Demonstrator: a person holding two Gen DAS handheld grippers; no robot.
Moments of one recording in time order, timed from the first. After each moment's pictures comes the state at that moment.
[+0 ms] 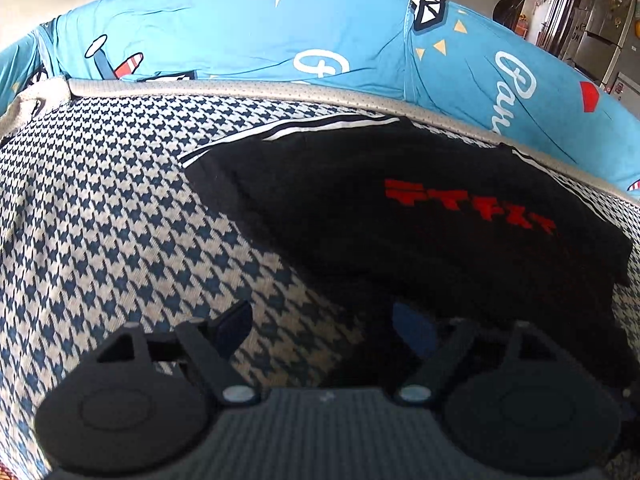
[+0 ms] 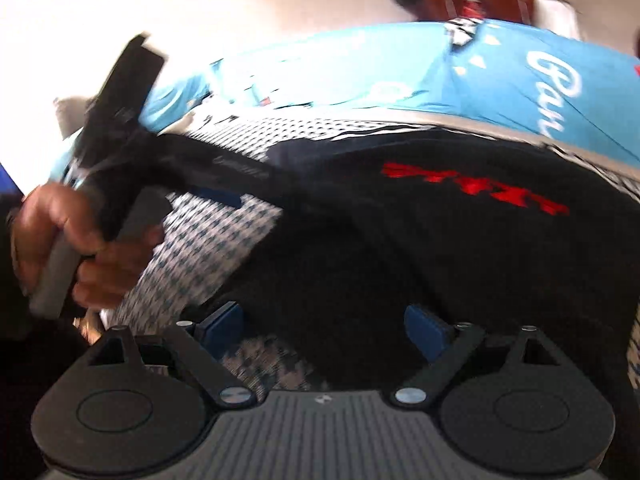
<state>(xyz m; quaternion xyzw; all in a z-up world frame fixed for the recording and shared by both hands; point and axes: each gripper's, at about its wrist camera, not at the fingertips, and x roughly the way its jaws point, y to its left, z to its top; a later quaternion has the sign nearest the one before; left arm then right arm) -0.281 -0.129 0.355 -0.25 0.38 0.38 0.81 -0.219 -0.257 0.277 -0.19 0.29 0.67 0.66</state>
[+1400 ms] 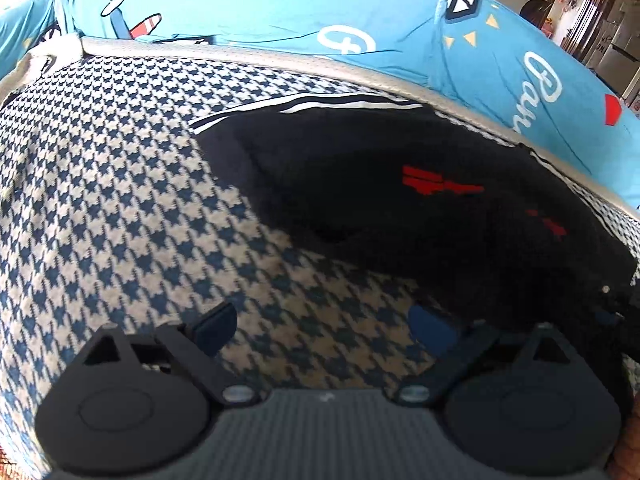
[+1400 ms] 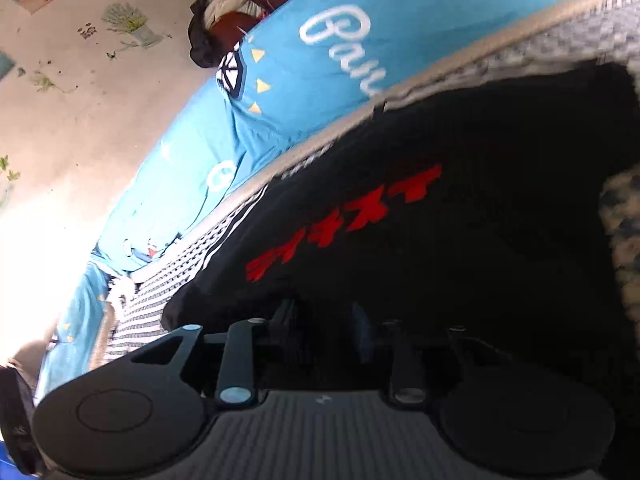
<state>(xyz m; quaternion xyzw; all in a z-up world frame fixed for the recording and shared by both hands) -0.279 -0.120 0.352 -0.30 0.39 0.38 0.78 -0.086 -0.245 0.264 0.11 0.45 0.48 0.75</state>
